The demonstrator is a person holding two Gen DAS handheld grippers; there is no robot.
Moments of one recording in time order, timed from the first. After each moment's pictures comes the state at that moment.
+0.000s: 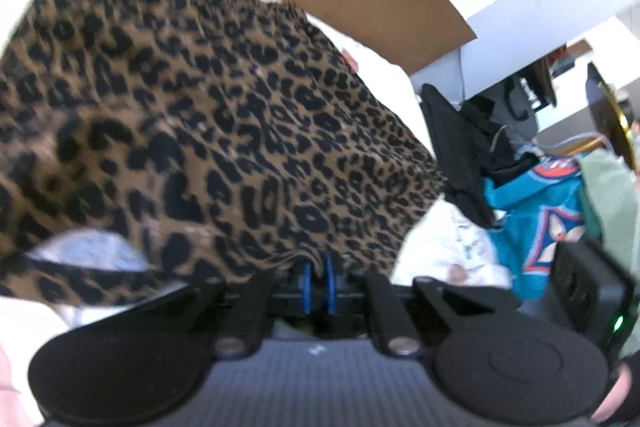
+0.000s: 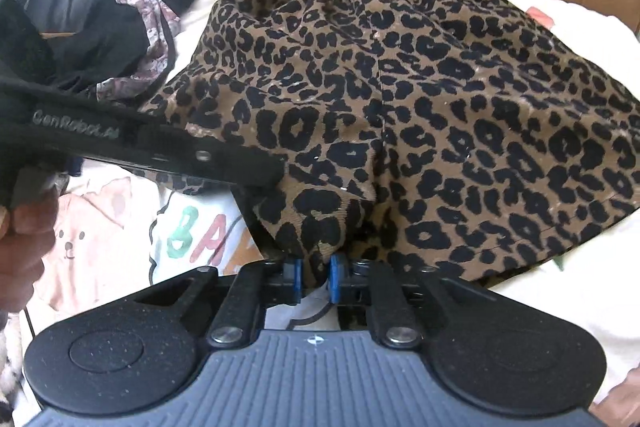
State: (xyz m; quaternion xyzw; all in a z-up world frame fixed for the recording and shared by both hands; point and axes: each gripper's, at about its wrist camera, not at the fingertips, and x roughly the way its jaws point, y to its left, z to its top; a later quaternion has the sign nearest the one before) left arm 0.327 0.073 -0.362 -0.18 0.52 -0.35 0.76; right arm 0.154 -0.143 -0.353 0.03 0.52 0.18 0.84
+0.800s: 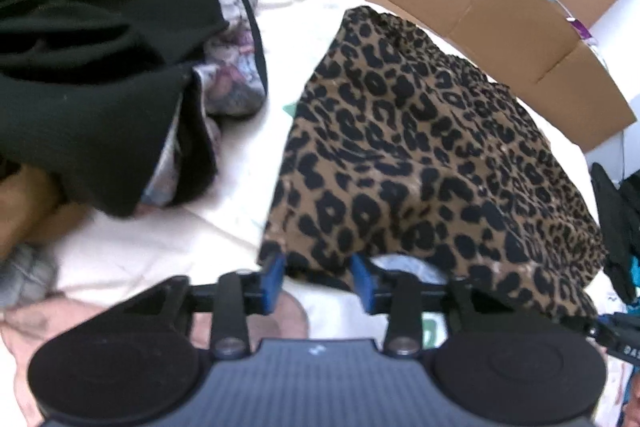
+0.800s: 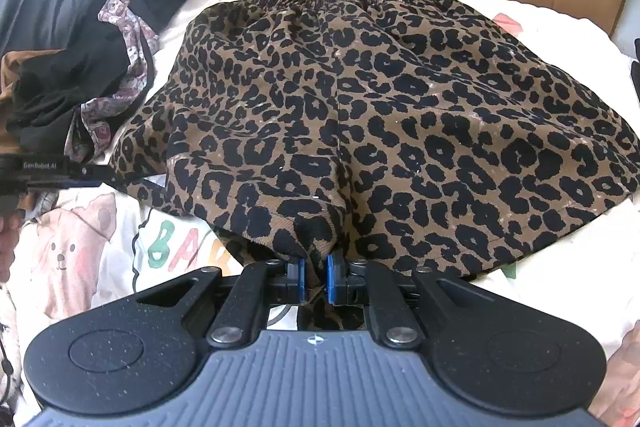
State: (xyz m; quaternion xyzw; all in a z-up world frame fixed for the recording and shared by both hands) left arm 0.329 0.203 -0.373 -0.15 0.52 -0.09 0.84; right arm 0.163 -0.170 -0.337 0.03 0.51 0.16 0.84
